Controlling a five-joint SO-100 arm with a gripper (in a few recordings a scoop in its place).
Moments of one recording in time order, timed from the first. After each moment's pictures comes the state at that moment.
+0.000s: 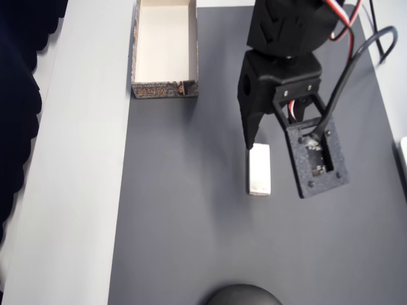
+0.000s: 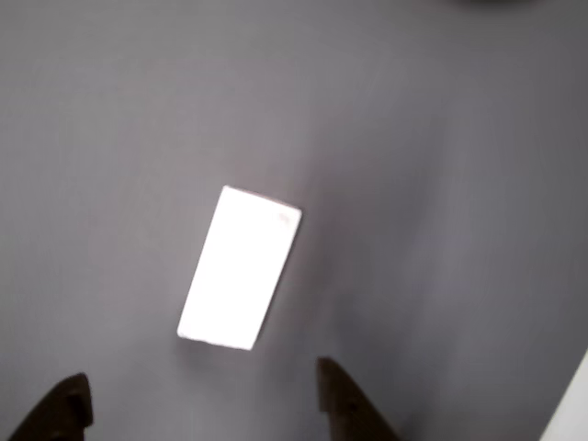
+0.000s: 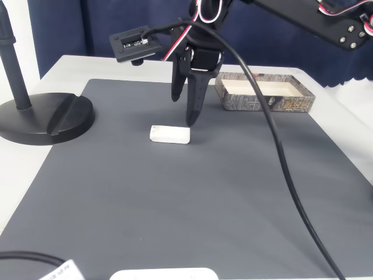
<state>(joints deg) 30.6 37.5 18.1 99.1 42.9</state>
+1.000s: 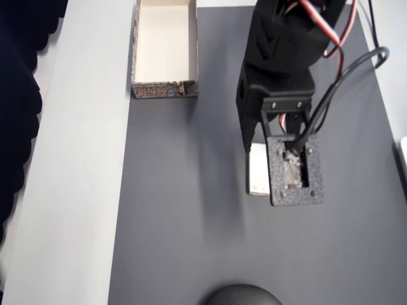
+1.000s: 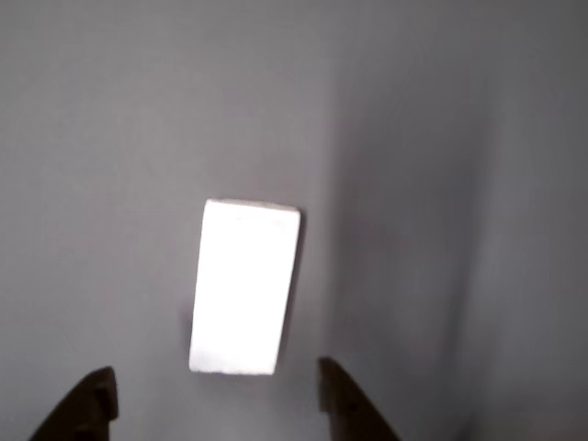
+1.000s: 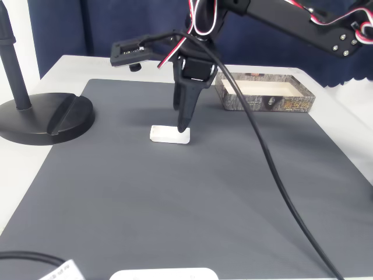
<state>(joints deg) 30.6 32.6 15.5 99.1 33.0</state>
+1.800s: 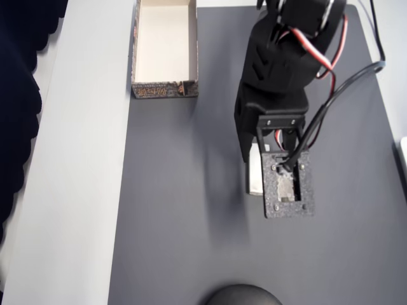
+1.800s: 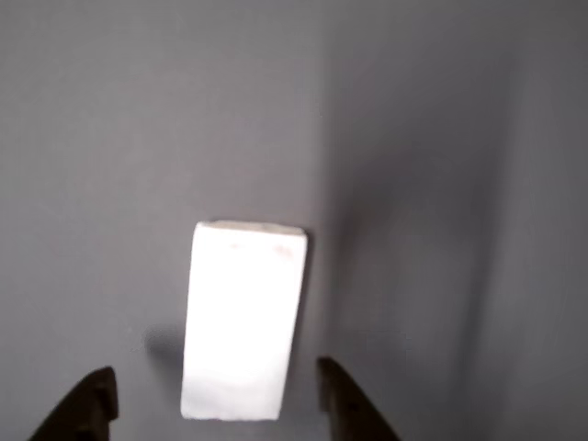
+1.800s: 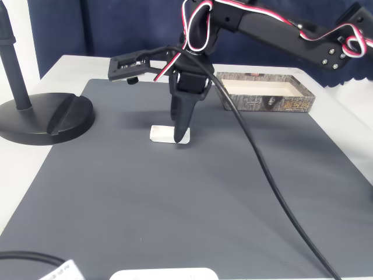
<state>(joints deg) 30.3 26.7 11.3 98.3 32.0</state>
